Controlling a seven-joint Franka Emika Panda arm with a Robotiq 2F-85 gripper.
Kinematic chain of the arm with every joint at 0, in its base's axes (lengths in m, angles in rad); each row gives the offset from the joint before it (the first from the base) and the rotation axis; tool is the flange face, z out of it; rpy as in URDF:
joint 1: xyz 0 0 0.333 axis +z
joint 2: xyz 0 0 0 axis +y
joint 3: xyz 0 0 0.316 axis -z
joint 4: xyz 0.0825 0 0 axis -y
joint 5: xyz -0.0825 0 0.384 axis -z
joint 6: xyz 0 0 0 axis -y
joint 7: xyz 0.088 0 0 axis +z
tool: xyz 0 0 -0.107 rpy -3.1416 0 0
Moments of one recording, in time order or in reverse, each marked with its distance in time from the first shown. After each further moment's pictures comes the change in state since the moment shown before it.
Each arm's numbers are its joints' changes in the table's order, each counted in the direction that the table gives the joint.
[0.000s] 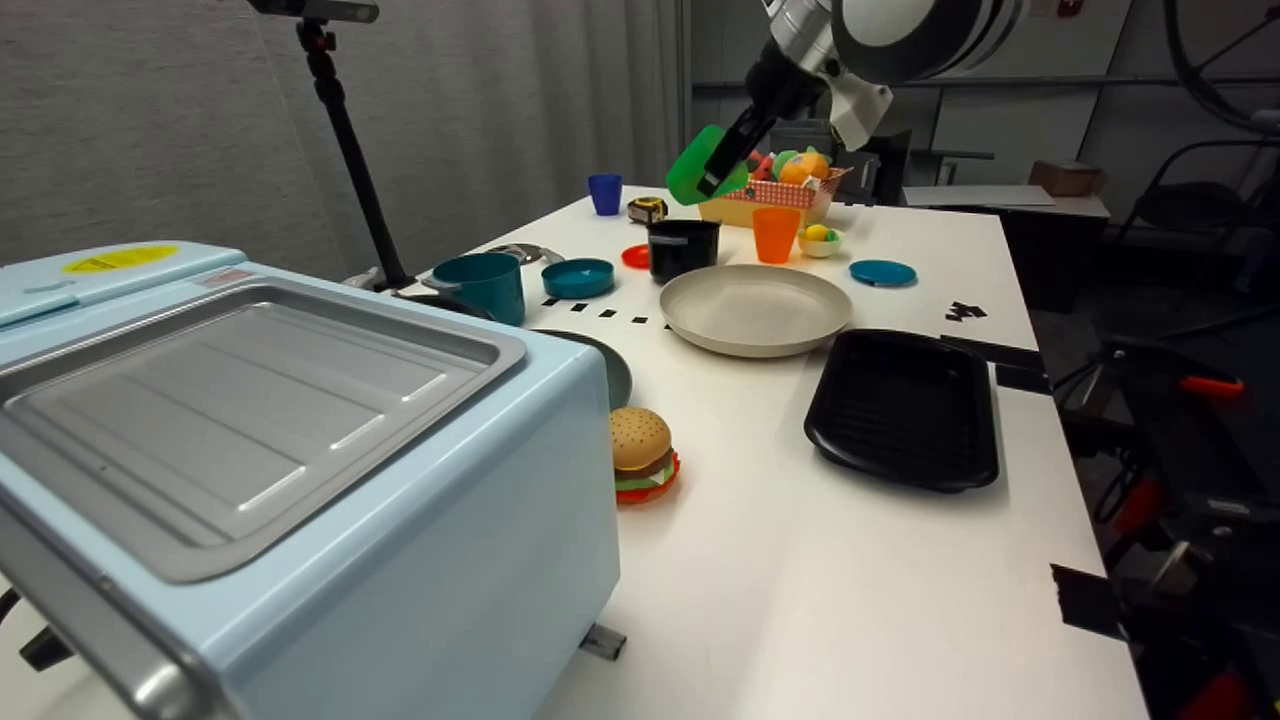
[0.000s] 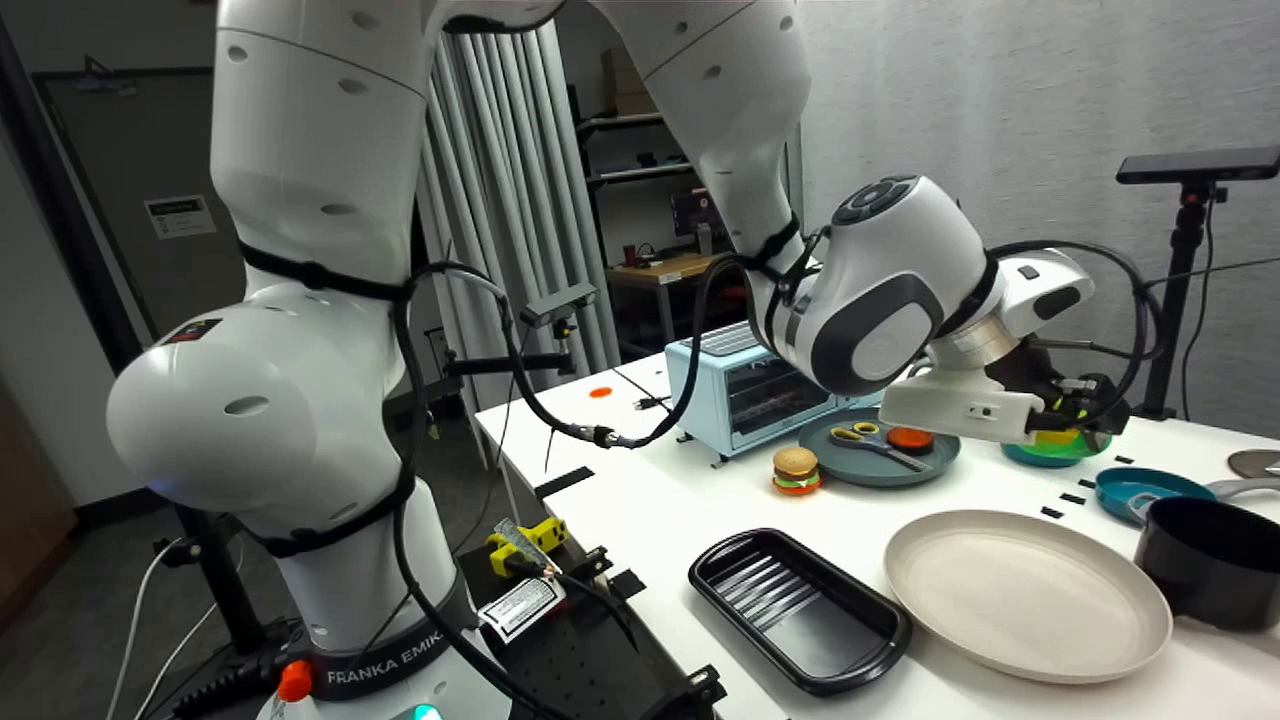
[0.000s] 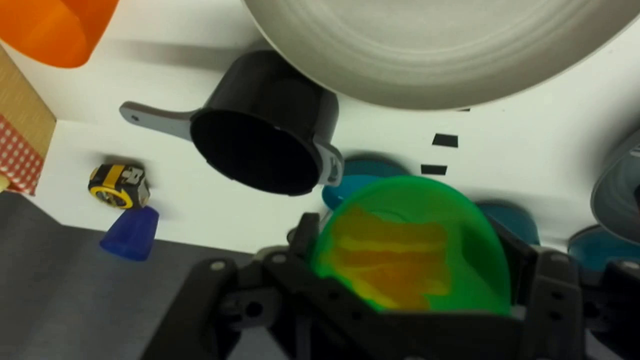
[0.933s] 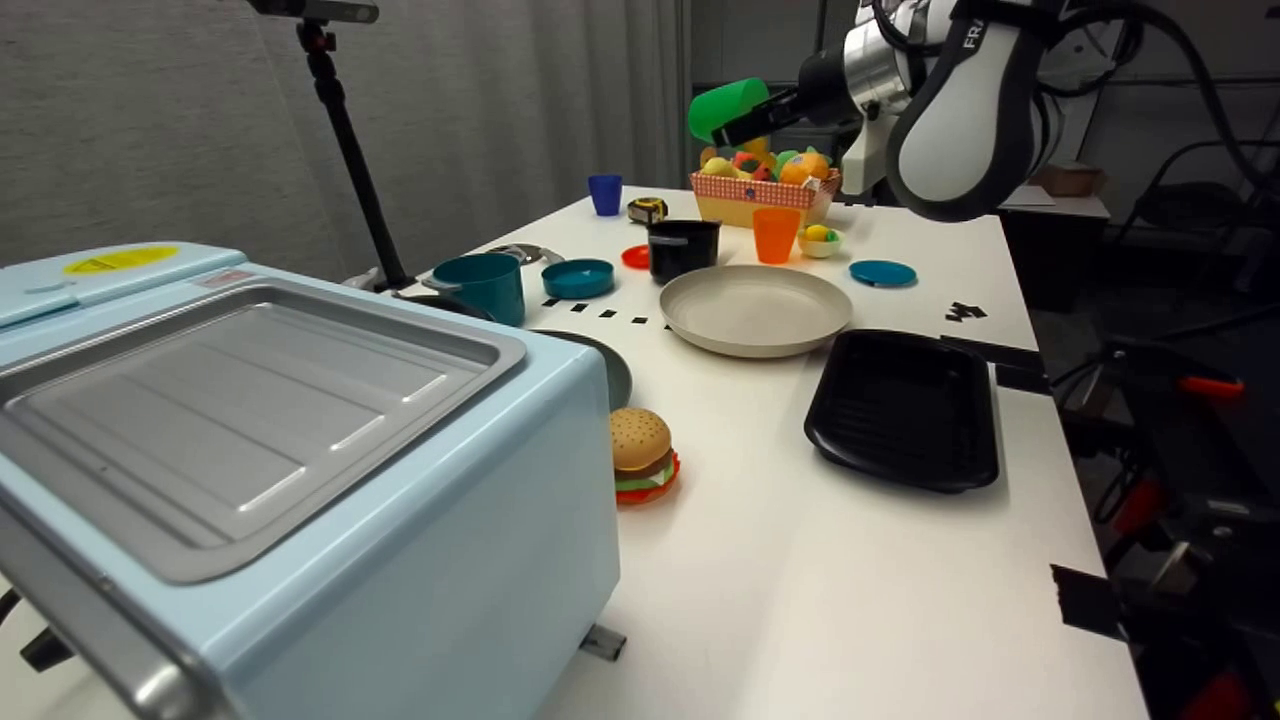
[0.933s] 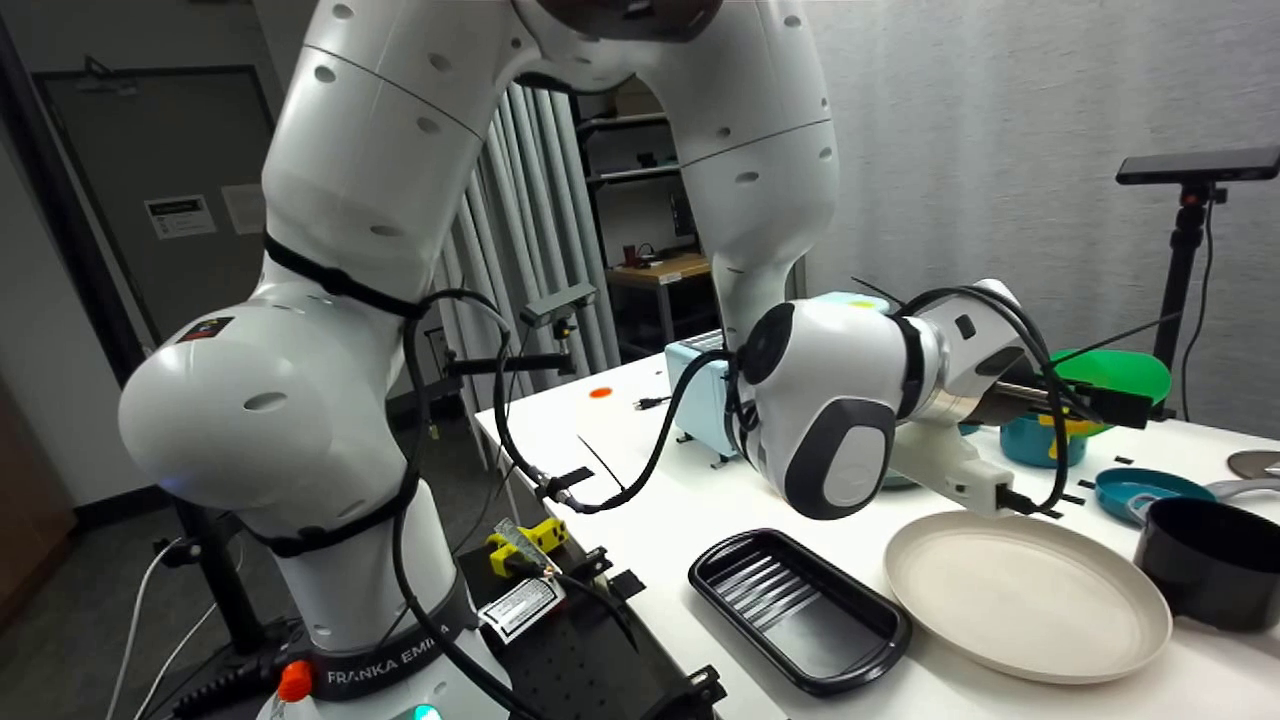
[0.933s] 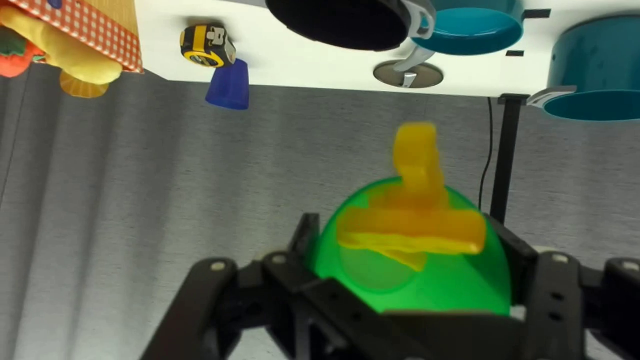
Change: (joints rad) arm 0.063 0.197 0.131 -0.065 0.072 0.789 -0.267
